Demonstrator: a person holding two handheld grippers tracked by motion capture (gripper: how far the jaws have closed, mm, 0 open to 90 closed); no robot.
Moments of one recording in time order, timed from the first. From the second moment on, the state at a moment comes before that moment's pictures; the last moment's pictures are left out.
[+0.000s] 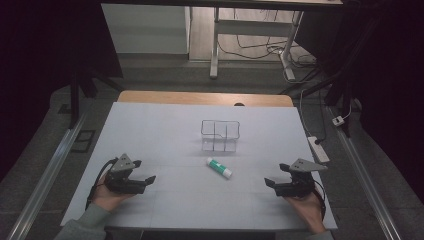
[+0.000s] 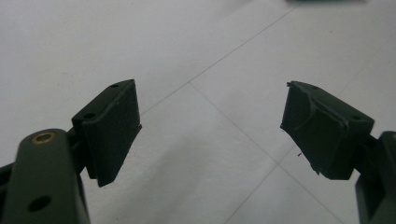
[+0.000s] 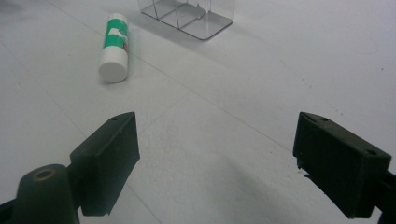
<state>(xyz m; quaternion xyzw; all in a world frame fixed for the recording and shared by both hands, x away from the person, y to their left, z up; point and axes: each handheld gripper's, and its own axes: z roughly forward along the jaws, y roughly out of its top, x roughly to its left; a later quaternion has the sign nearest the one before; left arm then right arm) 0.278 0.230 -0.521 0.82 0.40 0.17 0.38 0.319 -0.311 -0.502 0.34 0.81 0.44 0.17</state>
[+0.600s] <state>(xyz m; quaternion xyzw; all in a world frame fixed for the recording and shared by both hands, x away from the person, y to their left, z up) 0.283 0.233 -0.518 0.81 0.40 0.16 0.40 0.319 -0.308 -0.497 0.35 0.80 0.46 0.17</state>
